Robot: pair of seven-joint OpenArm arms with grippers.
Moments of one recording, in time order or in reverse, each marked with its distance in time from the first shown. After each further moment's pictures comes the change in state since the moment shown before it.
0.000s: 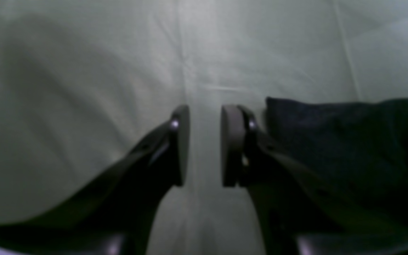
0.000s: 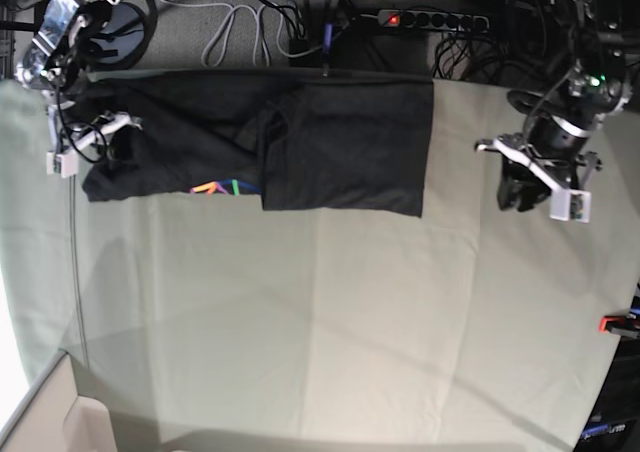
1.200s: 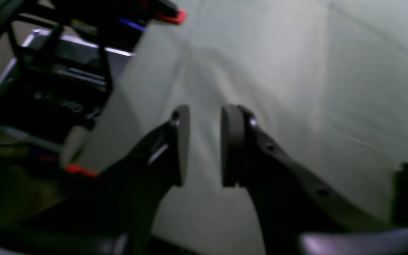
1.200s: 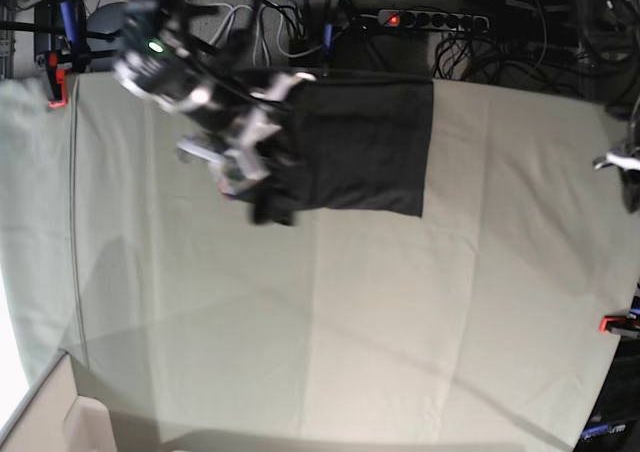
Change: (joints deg) left arm 1.2 0.2 -25.2 0.1 0.3 -0.2 0.4; right arm -12.7 -7.9 -42.0 31.0 -2.6 0.2 -3.8
